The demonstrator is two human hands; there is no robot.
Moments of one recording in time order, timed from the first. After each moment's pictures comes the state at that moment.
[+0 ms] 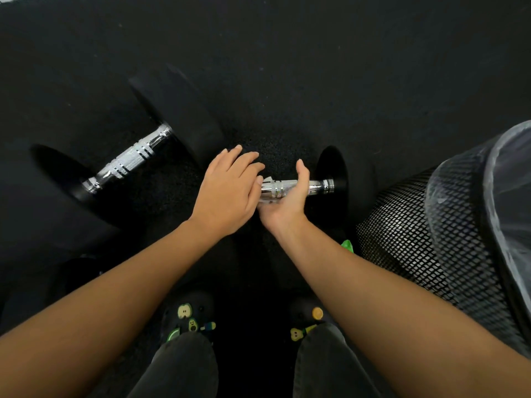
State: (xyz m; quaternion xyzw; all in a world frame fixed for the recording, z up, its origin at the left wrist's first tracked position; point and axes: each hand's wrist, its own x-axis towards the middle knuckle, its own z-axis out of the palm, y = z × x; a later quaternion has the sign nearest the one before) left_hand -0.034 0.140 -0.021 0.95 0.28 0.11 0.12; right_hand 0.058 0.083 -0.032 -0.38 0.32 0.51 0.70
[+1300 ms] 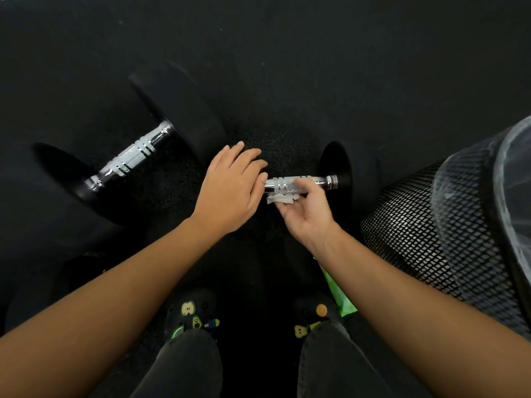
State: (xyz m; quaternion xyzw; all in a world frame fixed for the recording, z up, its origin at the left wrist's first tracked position) left_hand -0.035 0.140 -0.020 0.95 0.27 0.12 0.13; right_hand 0.077 0.049 -0.033 -0.42 0.28 0.51 0.70
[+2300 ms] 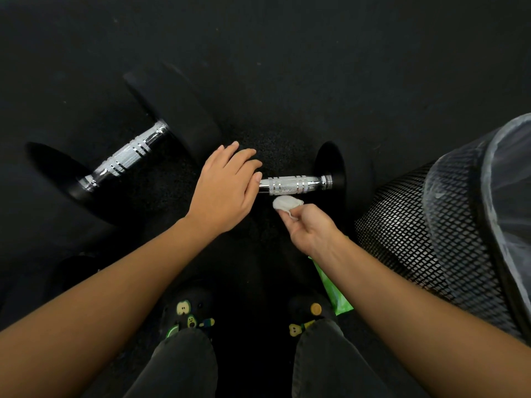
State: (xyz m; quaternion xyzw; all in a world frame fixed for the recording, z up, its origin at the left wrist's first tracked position) left_hand -0.036 0.140 -0.021 0.94 0.28 0.12 0.13; right_hand 0.075 0.035 -0.029 -0.57 0.35 0.44 0.60
